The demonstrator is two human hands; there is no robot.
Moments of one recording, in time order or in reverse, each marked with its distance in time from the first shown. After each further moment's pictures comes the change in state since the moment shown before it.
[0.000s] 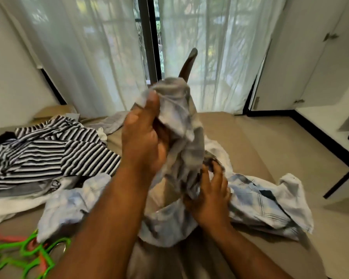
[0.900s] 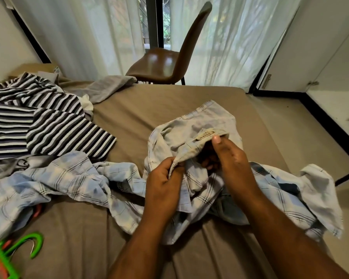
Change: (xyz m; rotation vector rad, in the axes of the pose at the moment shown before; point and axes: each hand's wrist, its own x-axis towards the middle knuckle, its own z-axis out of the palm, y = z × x) left_hand -0.023 -0.146 -0.123 0.846 0.112 -0.070; right_hand 0.082 0.013 -0.004 0.810 -0.233 0.159
